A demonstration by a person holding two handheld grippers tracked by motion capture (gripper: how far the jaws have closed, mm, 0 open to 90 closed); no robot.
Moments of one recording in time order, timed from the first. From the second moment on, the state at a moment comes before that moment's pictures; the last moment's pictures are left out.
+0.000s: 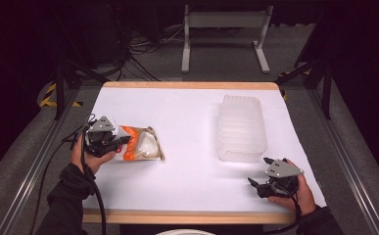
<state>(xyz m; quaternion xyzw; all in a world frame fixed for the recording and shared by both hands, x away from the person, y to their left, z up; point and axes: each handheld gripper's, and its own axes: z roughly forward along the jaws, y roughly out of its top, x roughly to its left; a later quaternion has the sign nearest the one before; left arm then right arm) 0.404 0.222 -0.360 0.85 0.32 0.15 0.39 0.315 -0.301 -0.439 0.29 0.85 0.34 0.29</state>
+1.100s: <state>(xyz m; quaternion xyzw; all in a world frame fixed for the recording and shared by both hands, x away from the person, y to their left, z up) 0.387 0.086 -0.268 0.95 0.07 0.17 0.27 0.315 -0.303 -0.441 0.30 0.85 0.34 0.28</state>
